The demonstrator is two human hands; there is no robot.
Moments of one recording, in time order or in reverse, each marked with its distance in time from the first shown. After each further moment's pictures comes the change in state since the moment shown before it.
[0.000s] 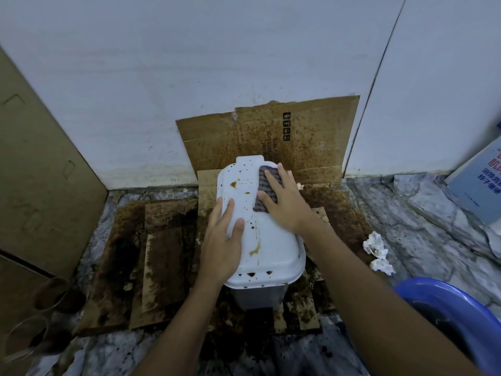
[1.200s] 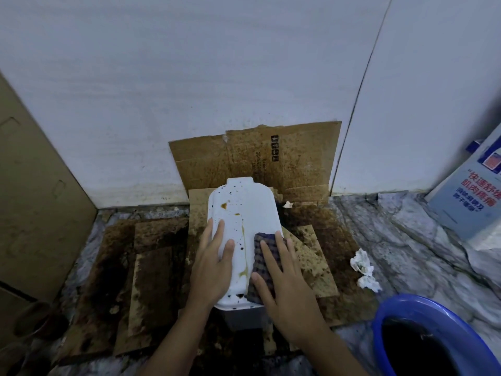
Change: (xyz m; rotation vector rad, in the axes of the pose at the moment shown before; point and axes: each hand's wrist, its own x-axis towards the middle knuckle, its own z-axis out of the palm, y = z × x) left_hand -0.005 0.007 0.002 0.099 0.016 -0.005; right_hand -0.136 -0.007 0.032 -0.112 0.113 -0.065
